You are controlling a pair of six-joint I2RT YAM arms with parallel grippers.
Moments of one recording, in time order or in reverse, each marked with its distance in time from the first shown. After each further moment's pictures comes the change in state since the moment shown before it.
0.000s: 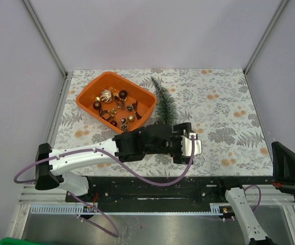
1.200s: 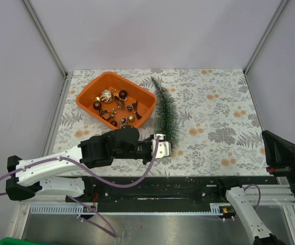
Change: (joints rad) left arm 0.003 -0.296 -0.180 -0.178 0.088 -0.129; right arm 0.073 0.031 -0.060 0.013 -0.003 -0.029
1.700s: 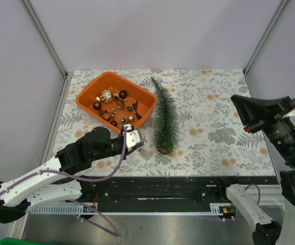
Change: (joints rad) left arm 0.229 -0.338 -0.271 -0.023 -0.037 -0.076; right arm 0.003 0.218 -0.084 0.278 -0.251 0.046
